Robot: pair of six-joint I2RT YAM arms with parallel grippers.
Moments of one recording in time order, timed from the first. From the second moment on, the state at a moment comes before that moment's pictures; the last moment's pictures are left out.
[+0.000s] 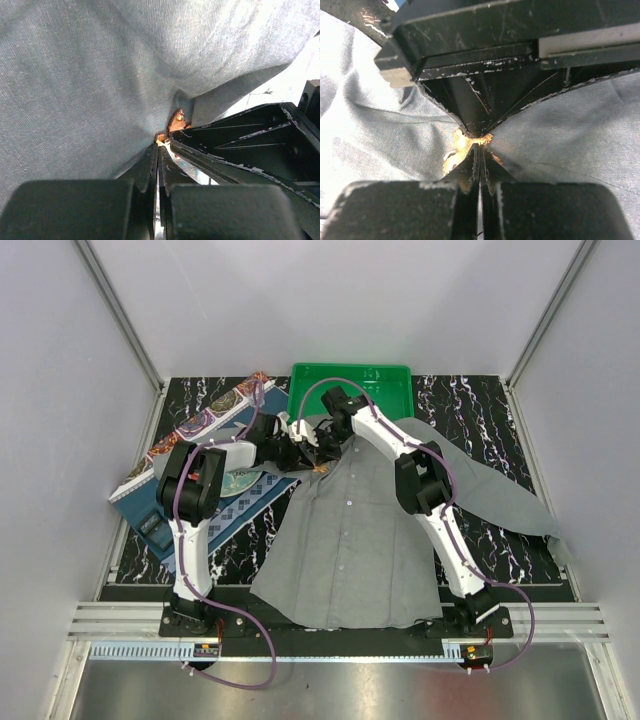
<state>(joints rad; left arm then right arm) -0.28 2.11 1.28 -0.01 0.56 -0.68 0.55 2.59 2.35 -1.00 -0.65 -1.15</state>
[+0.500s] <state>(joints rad) -0.29 2.11 1.29 -0.04 0.52 -0.68 0.56 2.59 2.35 -0.97 -0.60 -1.13</state>
